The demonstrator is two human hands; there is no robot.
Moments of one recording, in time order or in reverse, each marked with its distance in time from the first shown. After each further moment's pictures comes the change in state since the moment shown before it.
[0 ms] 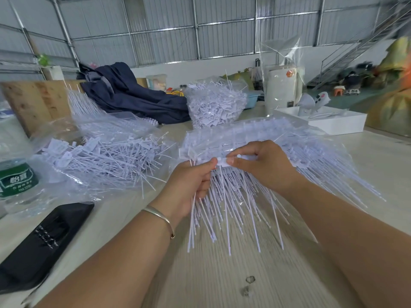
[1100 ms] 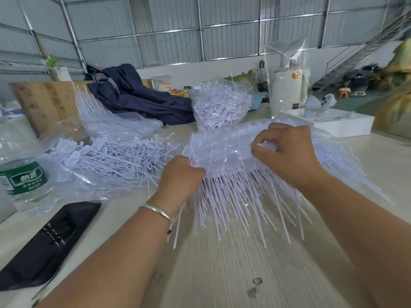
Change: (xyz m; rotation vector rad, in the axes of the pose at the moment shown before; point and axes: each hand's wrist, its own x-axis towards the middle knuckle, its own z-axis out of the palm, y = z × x) left_hand 0.008 0.007 -0.026 0.815 0.285 0.226; right_hand 0.001 -0.019 -0.023 -0.345 0.279 -0.232
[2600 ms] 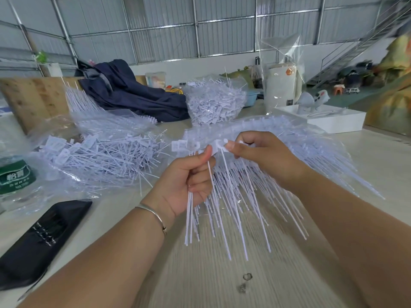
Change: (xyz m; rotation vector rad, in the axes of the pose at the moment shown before) left_hand -0.014 0.011 0.007 -1.439 -0.813 -0.202; right_hand -0.007 -0.010 0.004 0.643 -0.378 0.185
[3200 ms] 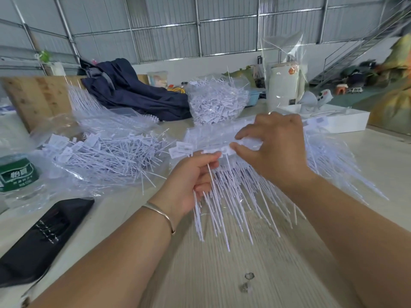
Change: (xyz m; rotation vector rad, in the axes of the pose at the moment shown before) left_hand 0.010 -0.006 0.003 0.311 0.480 0.091; right_hand 0.004 0.003 0.002 -0.874 0.481 -0.393
